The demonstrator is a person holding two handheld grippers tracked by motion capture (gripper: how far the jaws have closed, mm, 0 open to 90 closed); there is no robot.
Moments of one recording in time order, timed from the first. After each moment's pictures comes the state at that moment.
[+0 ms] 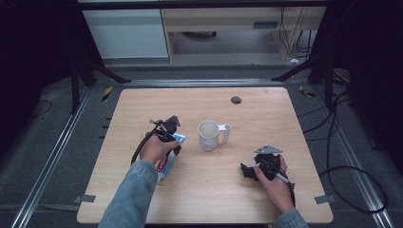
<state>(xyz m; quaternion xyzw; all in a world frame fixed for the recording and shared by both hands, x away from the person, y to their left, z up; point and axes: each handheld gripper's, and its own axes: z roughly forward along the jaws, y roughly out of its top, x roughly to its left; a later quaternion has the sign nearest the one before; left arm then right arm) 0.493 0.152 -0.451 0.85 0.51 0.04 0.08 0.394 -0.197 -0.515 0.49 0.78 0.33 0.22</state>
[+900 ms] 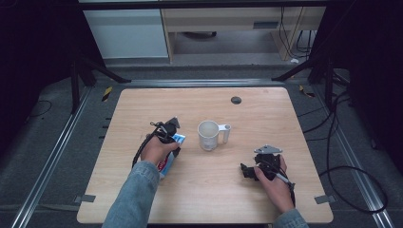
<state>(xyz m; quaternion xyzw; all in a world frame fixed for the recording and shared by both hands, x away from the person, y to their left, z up) 0.496 0.154 -0.464 0.85 0.52 0.03 0.07 0.394 -0.197 -0.515 0.49 0.78 0.33 0.22</state>
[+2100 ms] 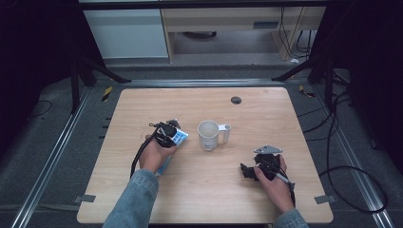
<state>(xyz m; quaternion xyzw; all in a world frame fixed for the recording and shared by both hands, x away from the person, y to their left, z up) 0.477 0.153 -0.448 0.86 0.48 0.09 0.12 0.394 -0.196 -0.515 0.49 0.78 0.33 0.22</state>
